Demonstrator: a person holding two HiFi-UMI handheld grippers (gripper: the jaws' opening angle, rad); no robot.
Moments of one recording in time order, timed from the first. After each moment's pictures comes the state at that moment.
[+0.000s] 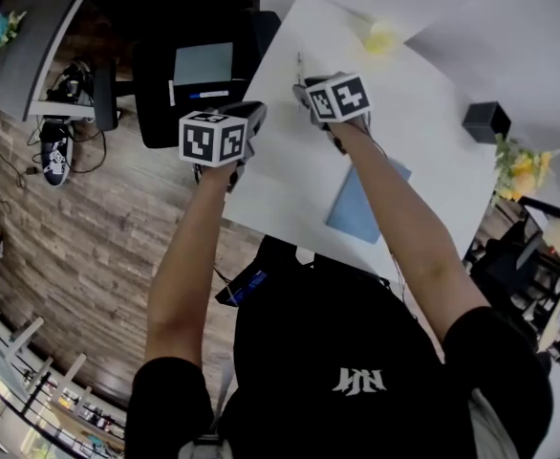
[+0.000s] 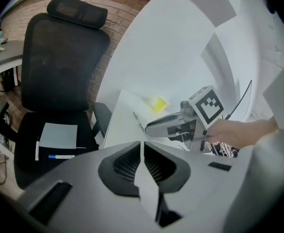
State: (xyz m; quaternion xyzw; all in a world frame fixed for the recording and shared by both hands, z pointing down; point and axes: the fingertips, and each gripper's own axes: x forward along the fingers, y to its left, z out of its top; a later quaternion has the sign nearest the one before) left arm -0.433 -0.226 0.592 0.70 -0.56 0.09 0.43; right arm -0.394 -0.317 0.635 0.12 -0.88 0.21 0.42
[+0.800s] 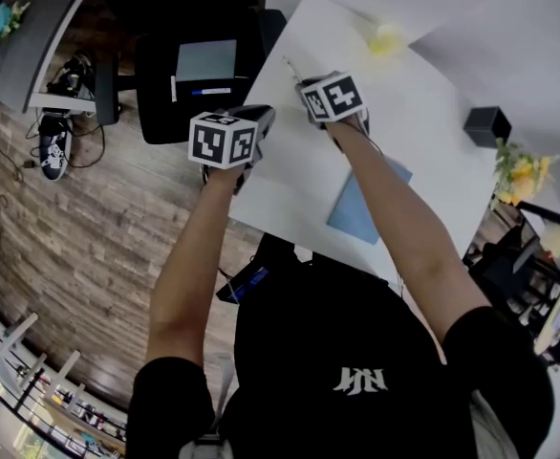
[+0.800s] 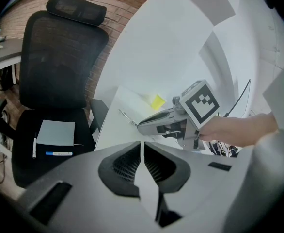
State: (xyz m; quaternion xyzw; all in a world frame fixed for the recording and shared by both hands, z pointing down) left arm -0.419 -0.219 0.597 0.70 -0.56 0.09 0.44; right arm -0.400 -0.312 0.648 0.11 -0.87 0.16 0.46
